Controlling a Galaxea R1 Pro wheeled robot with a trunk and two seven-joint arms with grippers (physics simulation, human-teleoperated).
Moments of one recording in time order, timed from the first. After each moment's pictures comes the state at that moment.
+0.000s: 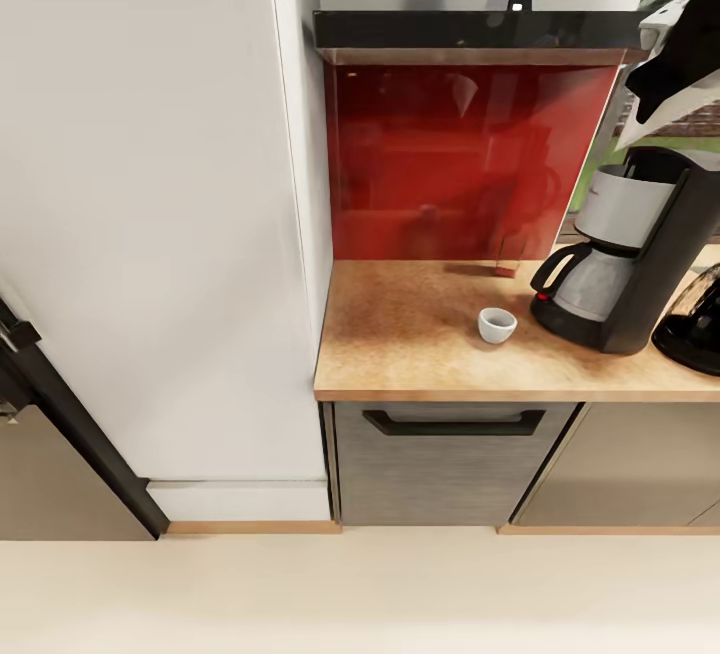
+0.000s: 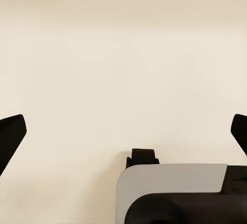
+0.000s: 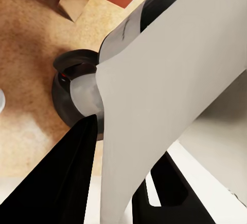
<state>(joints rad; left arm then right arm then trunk) 0.01 0.06 0.03 -0.49 0.02 -0.24 0.00 -2.34 -0.14 1.10 0.05 0.37 1.01 1.04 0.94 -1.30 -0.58</state>
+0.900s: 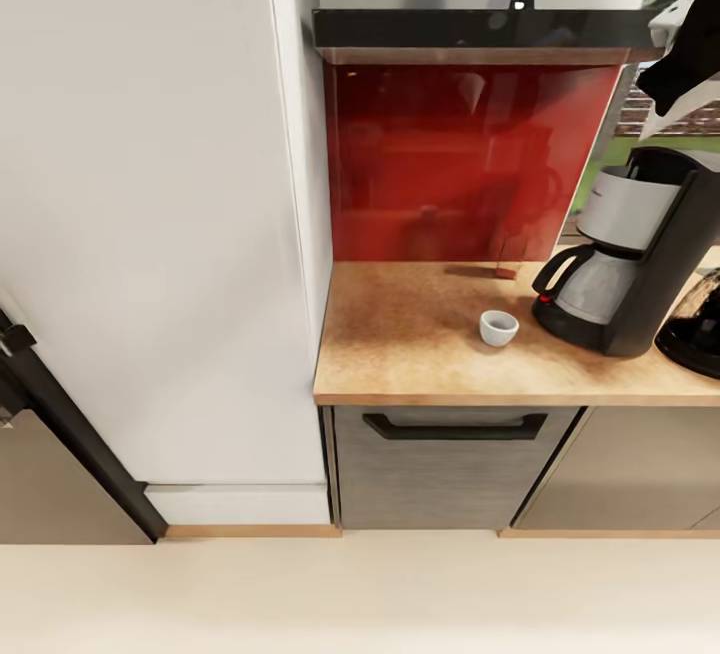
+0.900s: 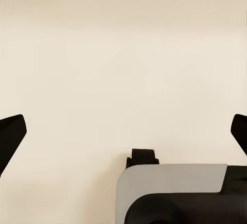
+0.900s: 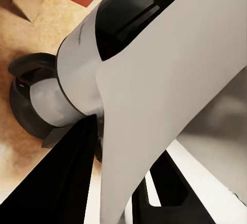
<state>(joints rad) 0.01 0.06 0.03 -0.49 0.02 -0.24 0.00 -2.33 -0.13 1.10 0.05 0.37 1.01 0.89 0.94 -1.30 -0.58</state>
